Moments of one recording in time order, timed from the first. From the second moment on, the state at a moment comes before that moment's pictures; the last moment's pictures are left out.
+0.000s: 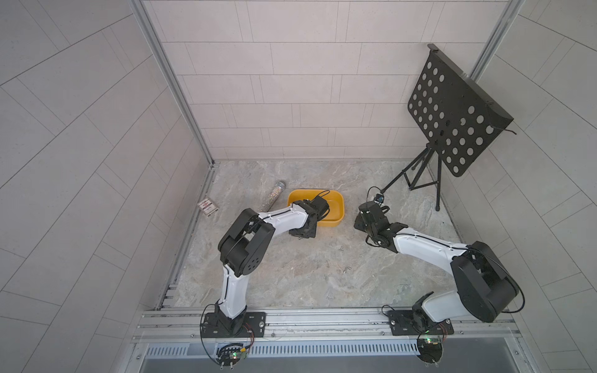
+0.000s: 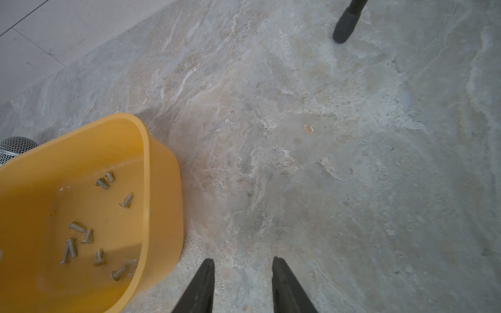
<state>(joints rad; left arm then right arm) -0.69 1.97 1.31 -0.76 -0.29 -0.57 0.50 1.45 0.74 -0.10 0.34 0.78</state>
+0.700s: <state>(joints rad) -0.69 1.85 1.25 -0.82 -0.28 -0.58 0.50 1.46 0.74 -0.10 0.34 0.78</state>
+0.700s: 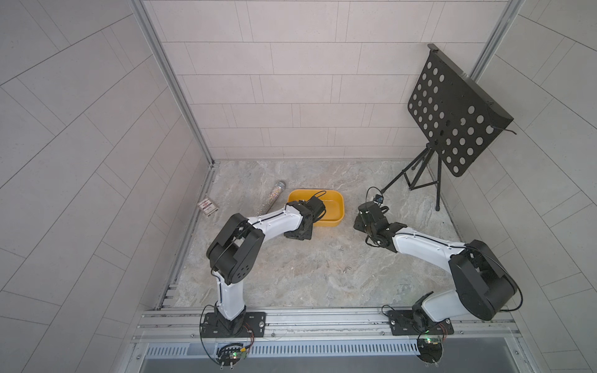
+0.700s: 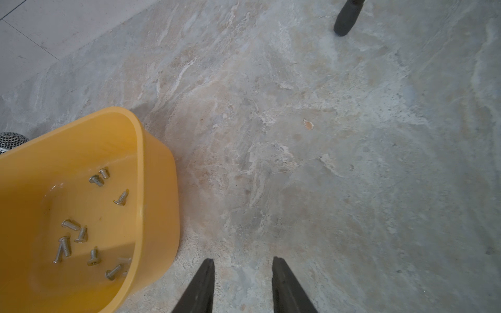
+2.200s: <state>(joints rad) -0.72 1.80 1.72 -1.09 -0.29 -0.51 0.50 1.49 0.76 -0.11 0.33 0.78</state>
